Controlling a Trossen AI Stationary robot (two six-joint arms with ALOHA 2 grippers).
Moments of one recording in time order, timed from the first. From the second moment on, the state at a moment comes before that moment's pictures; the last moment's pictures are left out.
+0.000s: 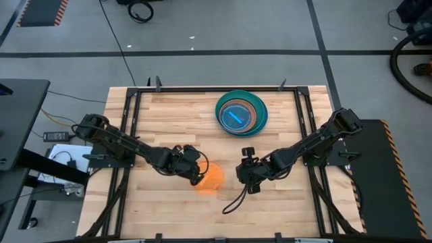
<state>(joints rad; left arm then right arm) -0.36 1.63 1.02 -0.54 -0.43 -0.97 0.43 1.63 1.04 -0.50 0.38 0.17</state>
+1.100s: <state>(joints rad) -0.15 1.63 1.02 -0.27 -0.47 -0.54 0.52 1.50 0.87 -0.39 0.45 0.38</state>
